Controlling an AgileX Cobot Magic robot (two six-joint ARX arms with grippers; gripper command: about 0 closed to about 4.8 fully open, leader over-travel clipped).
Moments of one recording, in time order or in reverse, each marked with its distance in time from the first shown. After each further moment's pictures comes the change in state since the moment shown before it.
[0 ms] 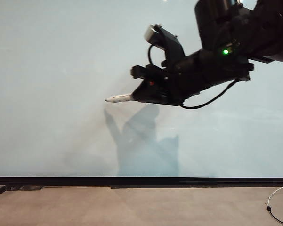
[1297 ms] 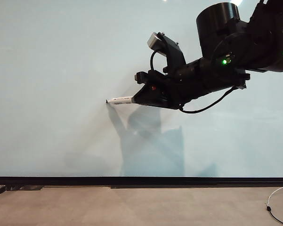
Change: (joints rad) left arm 0.000 0.000 0.000 0.000 0.000 0.000; right arm -0.048 0.073 0.050 0.039 -0.057 0.000
